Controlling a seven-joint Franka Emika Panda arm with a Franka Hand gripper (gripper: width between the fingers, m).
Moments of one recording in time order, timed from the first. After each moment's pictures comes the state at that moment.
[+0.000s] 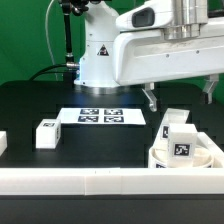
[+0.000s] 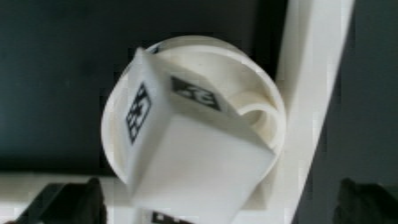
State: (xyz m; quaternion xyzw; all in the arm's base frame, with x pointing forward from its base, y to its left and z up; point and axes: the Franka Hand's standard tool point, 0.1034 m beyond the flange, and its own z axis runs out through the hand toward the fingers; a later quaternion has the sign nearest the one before) arm 0.598 0.084 0.099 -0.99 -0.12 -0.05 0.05
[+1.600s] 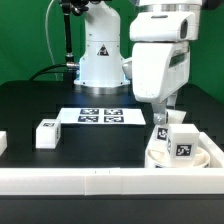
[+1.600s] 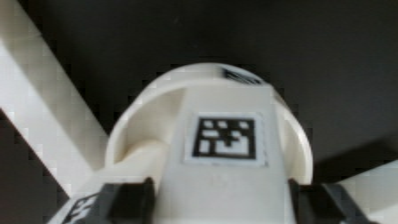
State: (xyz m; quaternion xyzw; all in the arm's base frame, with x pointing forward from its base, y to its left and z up) arm 0.598 0.061 0.080 -0.85 -0.52 -0.03 -0.01
